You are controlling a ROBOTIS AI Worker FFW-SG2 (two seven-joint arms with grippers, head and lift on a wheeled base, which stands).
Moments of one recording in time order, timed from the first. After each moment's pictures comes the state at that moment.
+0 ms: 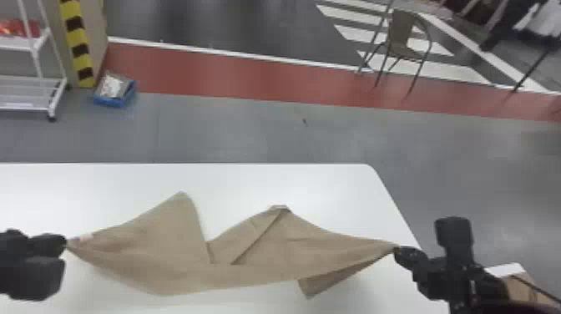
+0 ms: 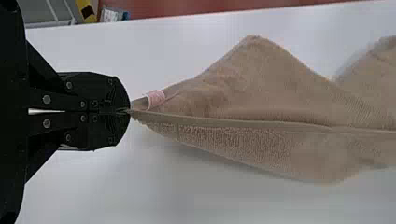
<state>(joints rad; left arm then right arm) 0.07 0.38 -0.07 -1.60 -1.09 -0.21 -0.82 0.29 0.00 -0.57 -2.00 0.49 0.68 0.71</state>
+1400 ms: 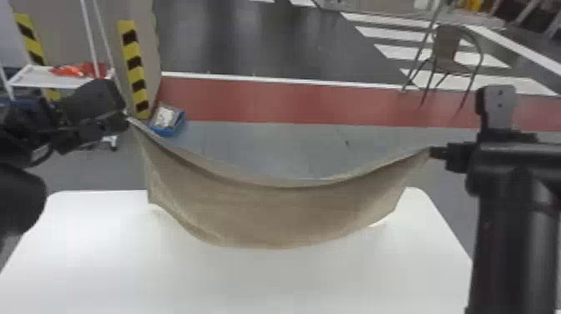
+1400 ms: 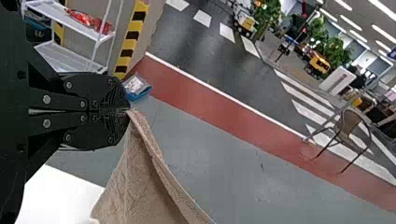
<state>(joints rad) -0.43 0.21 -0.05 -1.52 -0.84 0.25 -0.84 -0.44 -0.07 -0.36 -1.78 0.65 1.12 0.62</state>
